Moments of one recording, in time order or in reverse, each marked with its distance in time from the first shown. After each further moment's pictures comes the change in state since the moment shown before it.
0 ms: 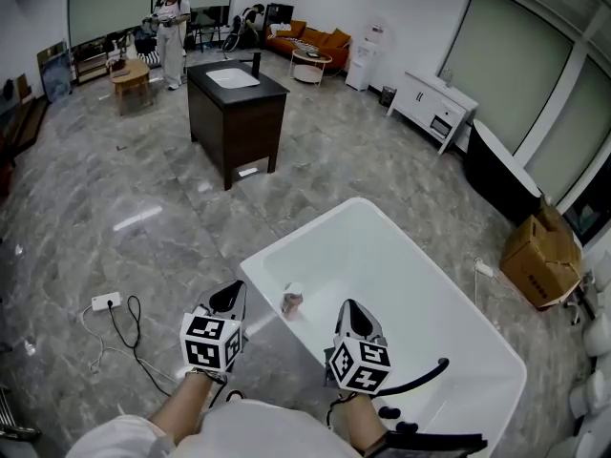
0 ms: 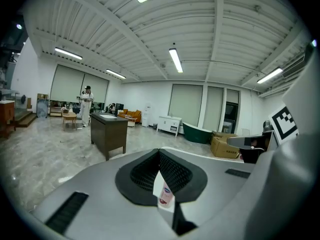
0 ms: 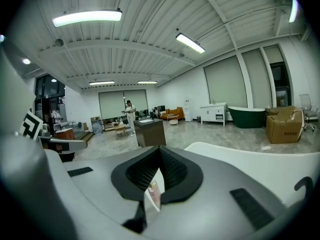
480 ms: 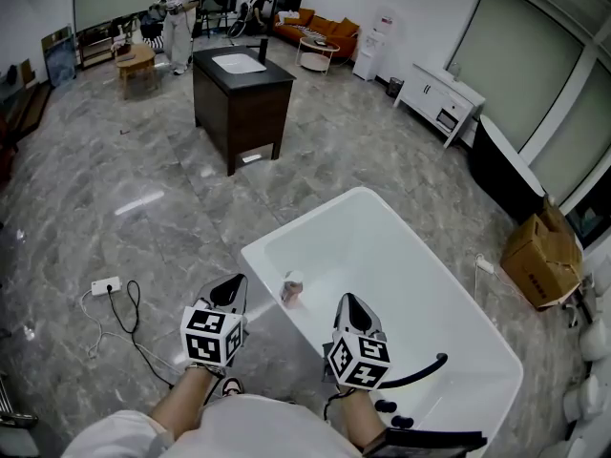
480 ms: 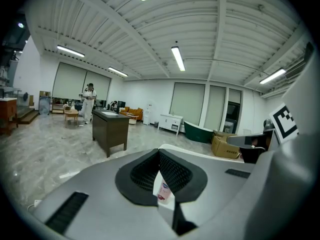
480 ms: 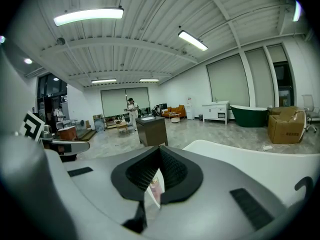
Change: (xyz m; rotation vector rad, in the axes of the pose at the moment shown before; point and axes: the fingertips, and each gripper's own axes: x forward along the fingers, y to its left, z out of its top) left arm -0.003 -0.006 -0.011 -0.024 0.024 0.015; right arm -0.003 0.002 -0.004 -0.009 0.030 0.021
